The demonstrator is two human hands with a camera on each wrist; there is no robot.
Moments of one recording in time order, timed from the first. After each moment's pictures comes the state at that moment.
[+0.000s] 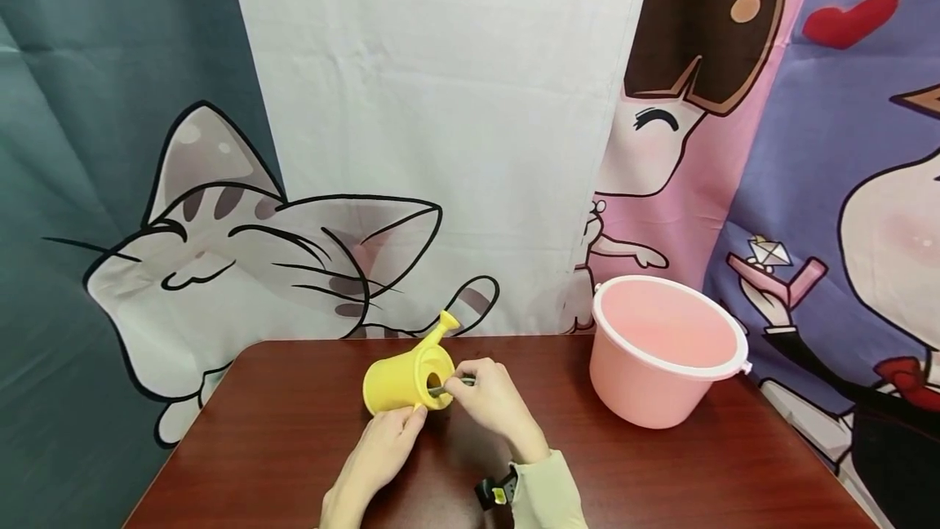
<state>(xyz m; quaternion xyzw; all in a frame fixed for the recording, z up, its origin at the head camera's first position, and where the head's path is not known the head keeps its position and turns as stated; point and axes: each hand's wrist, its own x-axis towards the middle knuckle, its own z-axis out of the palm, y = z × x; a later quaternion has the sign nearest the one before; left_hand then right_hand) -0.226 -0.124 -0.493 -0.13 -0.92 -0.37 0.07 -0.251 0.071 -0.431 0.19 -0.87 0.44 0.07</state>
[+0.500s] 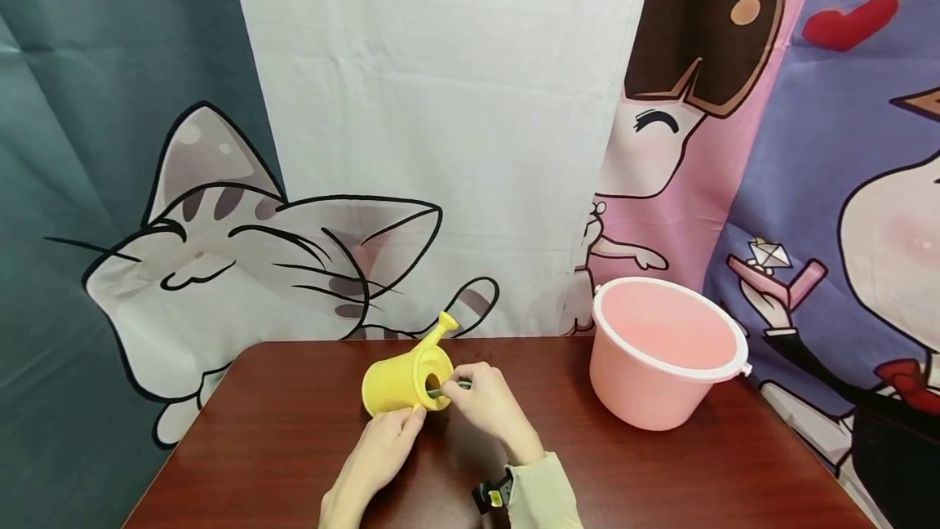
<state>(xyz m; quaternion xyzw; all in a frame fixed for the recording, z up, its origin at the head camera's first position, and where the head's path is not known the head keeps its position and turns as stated) -0.227 -0.125 -0.495 -0.13 -0.92 -0.37 0.07 -0.255 0.065 -0.441 0.19 -0.87 0.45 0.05</state>
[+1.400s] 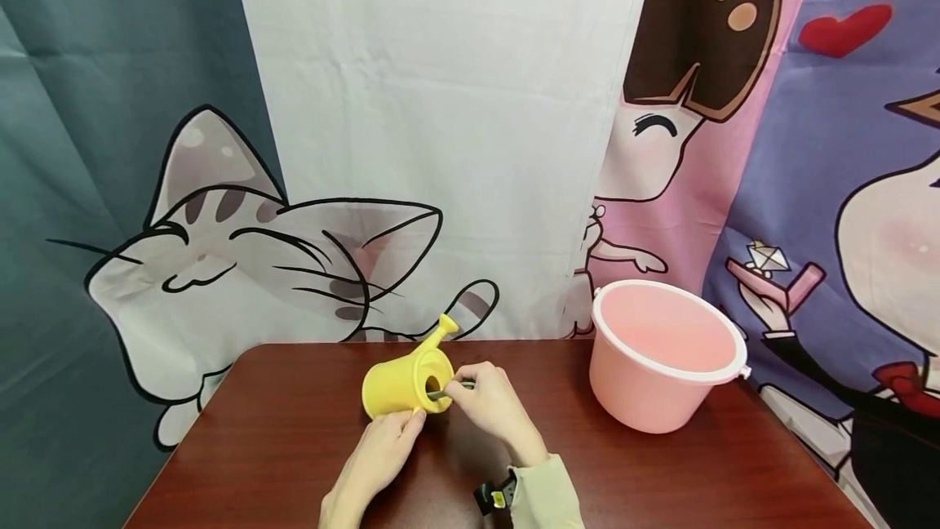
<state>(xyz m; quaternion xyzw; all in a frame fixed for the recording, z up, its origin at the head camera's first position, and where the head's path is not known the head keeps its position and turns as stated) -0.225 -0.126 -0.494 -0.14 -0.92 -0.37 0.06 -0.253 0.070 -0.436 0.19 -0.87 0.45 0.06</state>
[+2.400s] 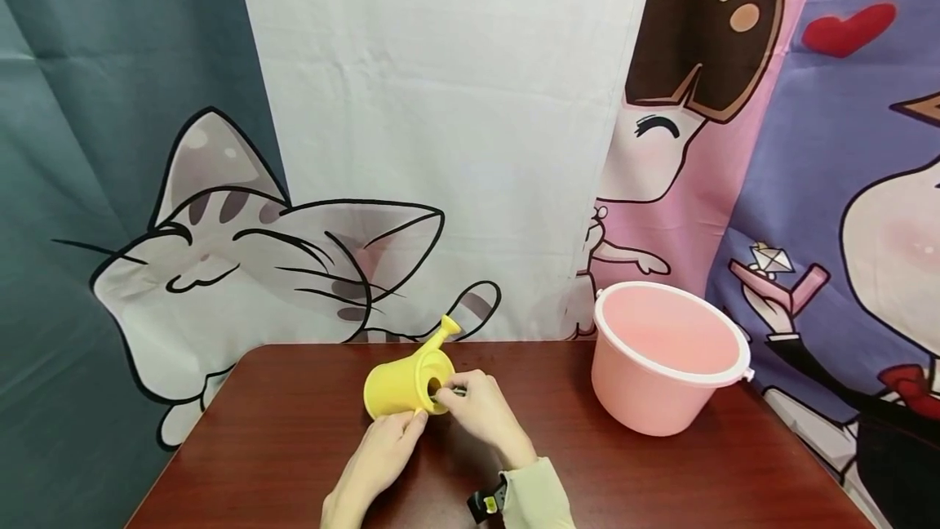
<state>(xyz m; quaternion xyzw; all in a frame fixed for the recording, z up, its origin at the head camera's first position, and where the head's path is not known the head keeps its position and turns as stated) -0.226 -0.125 -0.493 -0.14 -0.92 -0.37 0.06 -0.257 0.059 -0.450 0.19 -0.87 0.46 0.04</state>
